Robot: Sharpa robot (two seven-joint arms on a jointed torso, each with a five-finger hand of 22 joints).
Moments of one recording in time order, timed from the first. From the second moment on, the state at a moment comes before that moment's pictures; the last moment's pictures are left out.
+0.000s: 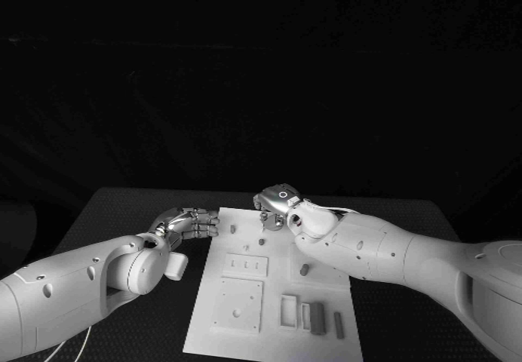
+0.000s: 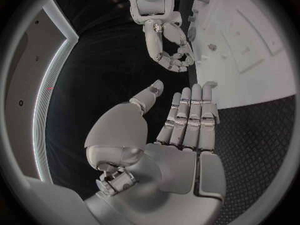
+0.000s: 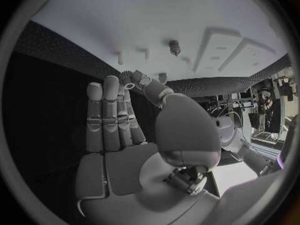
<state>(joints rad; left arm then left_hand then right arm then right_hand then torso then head) 1.28 -0.68 -0.16 1.27 -0.03 -0.27 0.22 1.03 -0.01 0.48 -0.29 0.05 0.73 0.18 0.40 0.40 1.00 0.15 0.16 0.11 0.88 0.11 0.39 0.59 0.02 0.87 0.02 0.14 0.73 1.26 -0.35 -0.14 0.87 -1.81 -0.52 -0.09 1.20 -0.13 0.66 -0.30 0.09 0.90 0.15 0.37 0.42 1.26 0.08 0.12 0.14 1.27 -0.03 0.66 0.81 0.21 1.10 0.04 0.71 1.31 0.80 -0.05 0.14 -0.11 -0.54</state>
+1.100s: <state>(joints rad) 1.28 -0.67 -0.16 1.26 -0.03 -0.27 0.21 1.03 -0.01 0.48 -0.29 0.05 0.73 0.18 0.40 0.40 1.00 0.15 0.15 0.11 0.88 0.11 0.39 0.59 0.02 0.87 0.02 0.14 0.73 1.26 -0.35 -0.14 0.85 -1.82 -0.49 -0.08 1.20 -0.13 0.66 -0.29 0.09 0.90 0.15 0.37 0.42 1.27 0.08 0.12 0.14 1.26 -0.03 0.66 0.82 0.21 1.10 0.03 0.72 1.31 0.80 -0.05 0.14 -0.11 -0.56</state>
